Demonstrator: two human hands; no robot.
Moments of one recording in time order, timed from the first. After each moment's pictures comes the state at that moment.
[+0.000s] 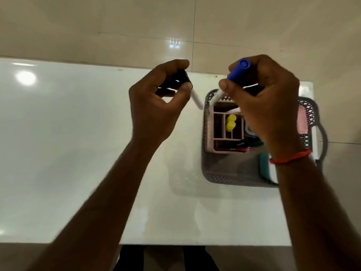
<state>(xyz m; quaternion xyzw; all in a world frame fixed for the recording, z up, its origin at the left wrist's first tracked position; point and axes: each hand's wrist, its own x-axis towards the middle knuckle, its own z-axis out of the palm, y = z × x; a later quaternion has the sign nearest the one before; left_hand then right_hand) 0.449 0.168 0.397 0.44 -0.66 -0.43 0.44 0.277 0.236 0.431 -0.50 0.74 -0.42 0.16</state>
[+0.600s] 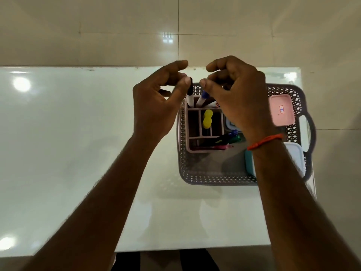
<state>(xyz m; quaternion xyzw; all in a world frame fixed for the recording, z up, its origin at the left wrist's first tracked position) 0.381 0.177 0.366 0.46 -0.68 -0.43 0.38 0.223 0.236 0.381 -0.48 0.76 -0.38 0.21</state>
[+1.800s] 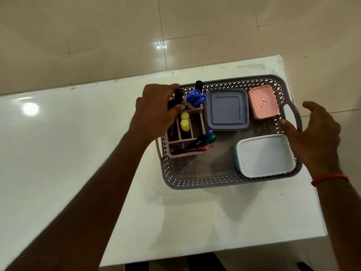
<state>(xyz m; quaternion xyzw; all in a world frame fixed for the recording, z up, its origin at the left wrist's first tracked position) 0.343 0.166 0.323 0.41 -0.86 -0.30 0.04 0.090 0.409 0.314 -0.24 0.95 -0.18 0.11</state>
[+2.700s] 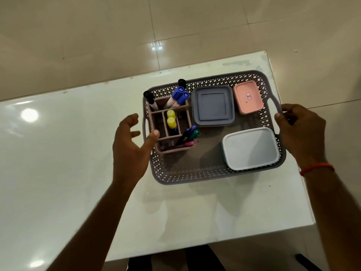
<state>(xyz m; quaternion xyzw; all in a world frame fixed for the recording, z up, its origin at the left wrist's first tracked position) 0.395 0.250 0.327 0.60 -0.65 -0.42 0.18 0.083 0.417 0.321 -0.26 0.92 -0.27 0.13</state>
